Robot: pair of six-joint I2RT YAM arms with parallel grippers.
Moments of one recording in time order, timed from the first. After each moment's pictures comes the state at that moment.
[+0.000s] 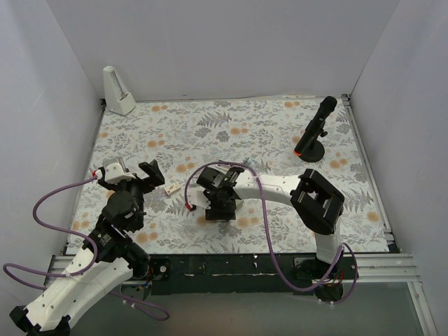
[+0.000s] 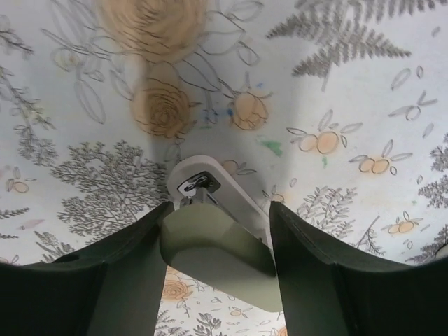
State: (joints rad) left arm -0.69 0.41 0.56 -0.16 -0.85 -0.32; right arm 1.10 1.91 1.35 -0.76 -0.10 -0.62
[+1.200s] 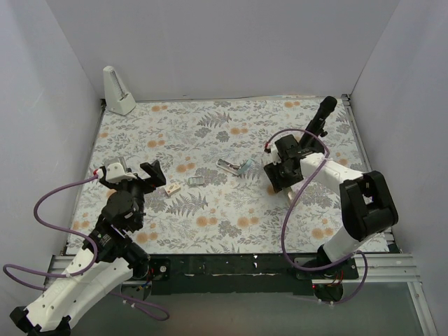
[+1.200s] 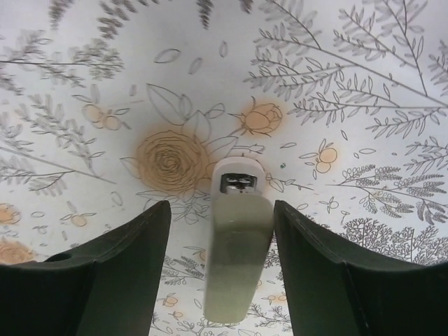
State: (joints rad) left arm -0.68 0.40 0.56 -0.16 -0.80 -0.32; right arm 0.42 1.62 0.98 -0.60 0.00 -0.06
